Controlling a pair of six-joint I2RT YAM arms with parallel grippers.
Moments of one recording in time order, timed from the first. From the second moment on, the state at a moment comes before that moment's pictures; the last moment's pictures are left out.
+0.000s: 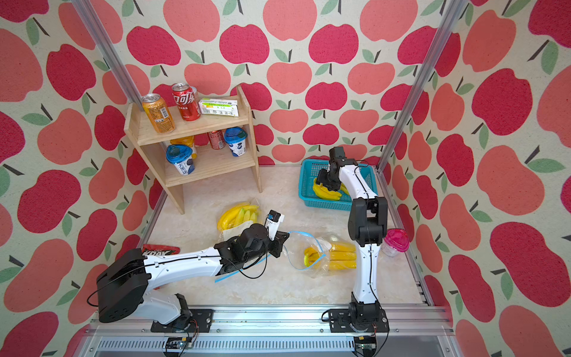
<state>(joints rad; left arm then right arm) -1.03 1.46 0.80 0.20 -0.10 -0.40 0.19 2.19 1.99 -0.88 -0.18 0.41</state>
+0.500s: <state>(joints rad) -1.03 1.46 0.82 0.19 -0.10 -0.40 0.50 1.36 1.52 -0.73 0.00 0.31</state>
